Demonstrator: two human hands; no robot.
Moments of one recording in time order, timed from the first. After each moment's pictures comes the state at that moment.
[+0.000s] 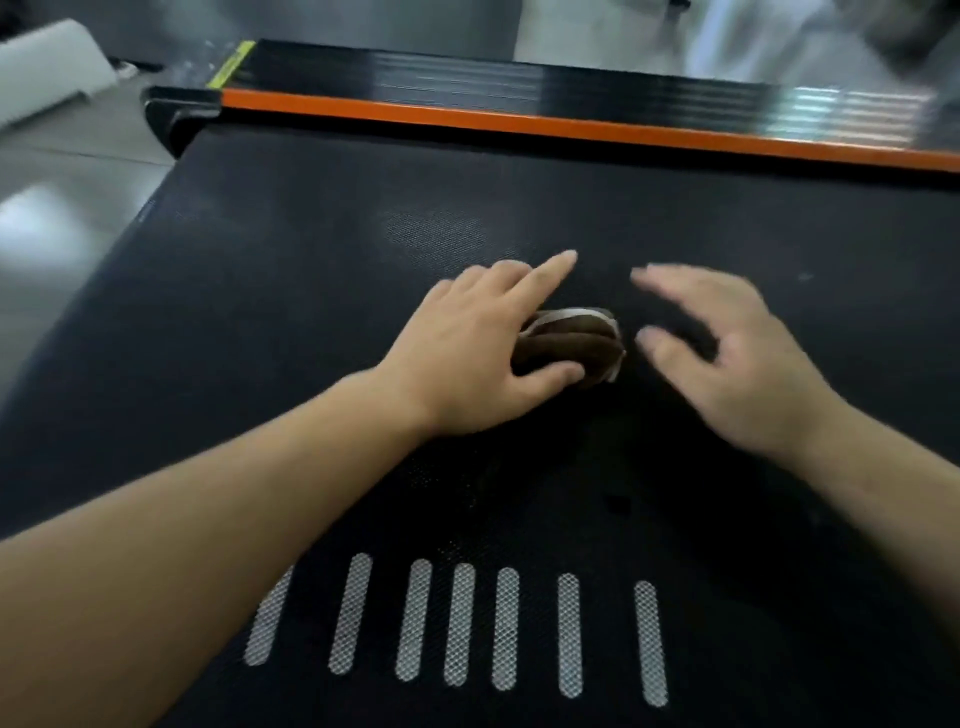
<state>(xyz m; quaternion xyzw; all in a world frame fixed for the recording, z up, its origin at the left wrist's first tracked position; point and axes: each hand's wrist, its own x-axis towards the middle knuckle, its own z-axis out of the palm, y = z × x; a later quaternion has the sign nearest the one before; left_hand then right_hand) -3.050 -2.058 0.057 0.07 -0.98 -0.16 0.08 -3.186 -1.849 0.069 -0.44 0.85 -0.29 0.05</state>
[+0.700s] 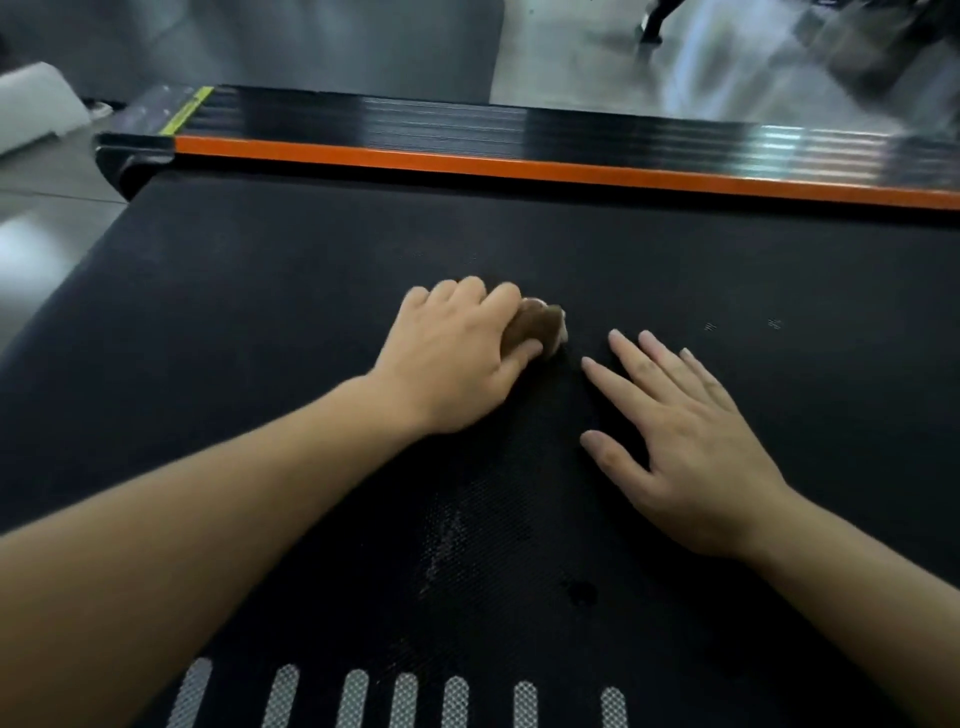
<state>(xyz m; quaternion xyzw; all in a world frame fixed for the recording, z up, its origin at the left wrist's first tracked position) -3.113 -2.074 0.036 0.10 -0.98 -0.06 0.15 -3.191 -1.848 0.044 -0.46 0.89 -0.04 0.08</state>
